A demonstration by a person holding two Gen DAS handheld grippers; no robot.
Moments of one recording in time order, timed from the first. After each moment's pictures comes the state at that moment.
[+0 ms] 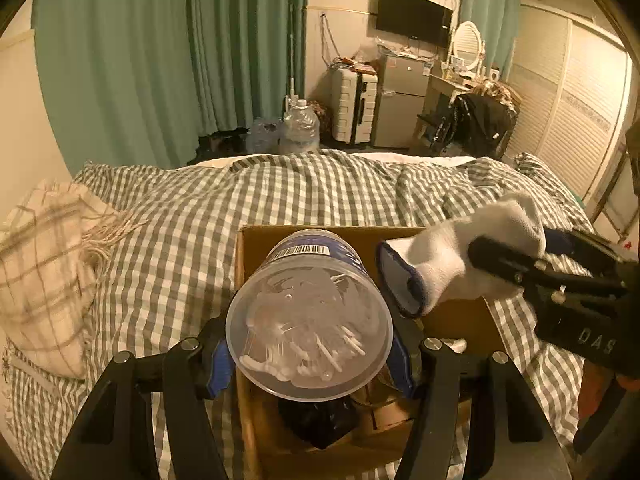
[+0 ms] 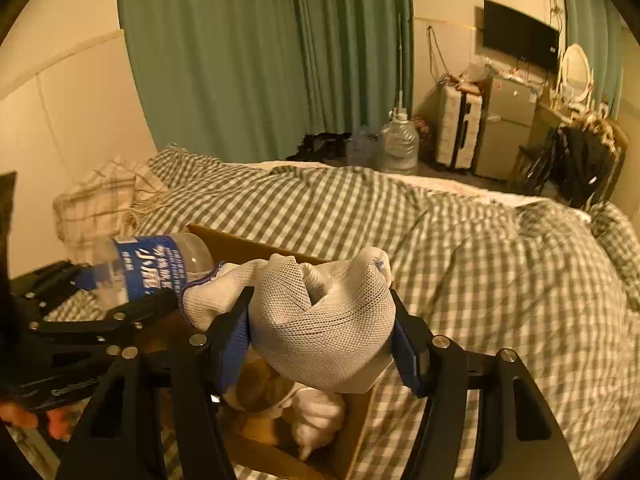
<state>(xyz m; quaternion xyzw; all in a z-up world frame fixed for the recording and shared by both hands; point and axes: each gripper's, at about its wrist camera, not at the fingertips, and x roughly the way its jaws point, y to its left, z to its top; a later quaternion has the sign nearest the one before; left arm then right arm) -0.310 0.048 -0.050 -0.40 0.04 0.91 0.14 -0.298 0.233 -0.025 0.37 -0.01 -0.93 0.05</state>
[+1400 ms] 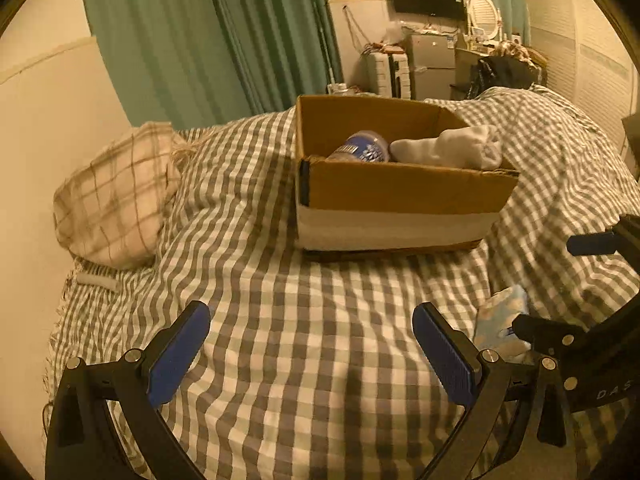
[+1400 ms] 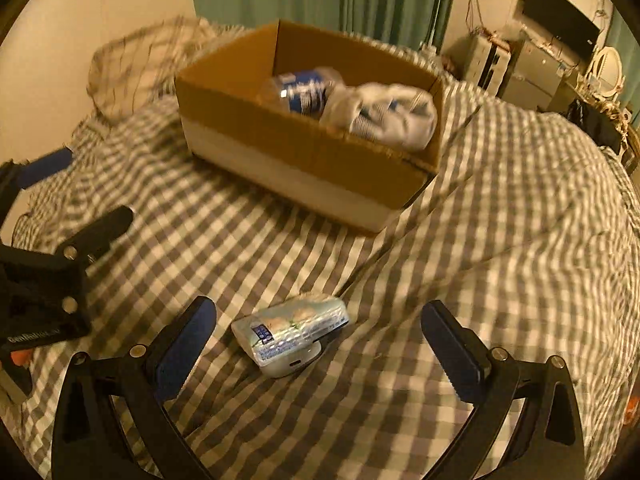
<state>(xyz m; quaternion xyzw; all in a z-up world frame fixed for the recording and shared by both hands) -0.126 0.012 -0.109 -0.39 0.11 0.91 0.04 -0.138 0.186 -0.120 0.50 0.08 -0.86 0.07</state>
